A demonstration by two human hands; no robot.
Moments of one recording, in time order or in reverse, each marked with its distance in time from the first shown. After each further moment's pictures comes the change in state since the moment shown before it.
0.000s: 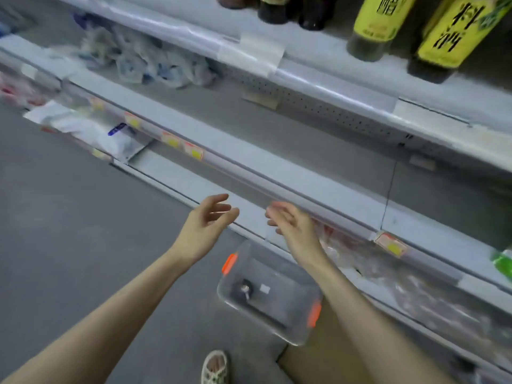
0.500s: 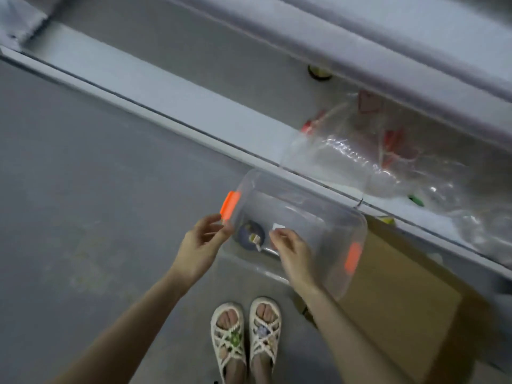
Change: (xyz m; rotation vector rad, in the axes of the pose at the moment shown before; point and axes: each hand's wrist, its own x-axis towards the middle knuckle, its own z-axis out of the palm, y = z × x) left_hand 0.072 -0.335 0.053 0.032 -0.076 -0.438; right_hand 0.064 0.357 0.079 -0.055 0.209 0.416
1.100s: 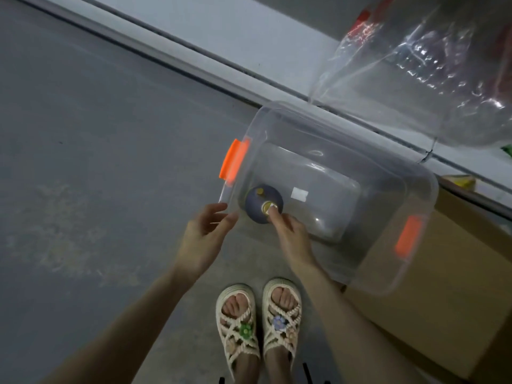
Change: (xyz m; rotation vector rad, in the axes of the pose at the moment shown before) left_hand 0.069 -0.131 0.032 -0.020 0.004 -0.123; right_hand 0.087 0.148 0.067 0.015 -0.048 0.170
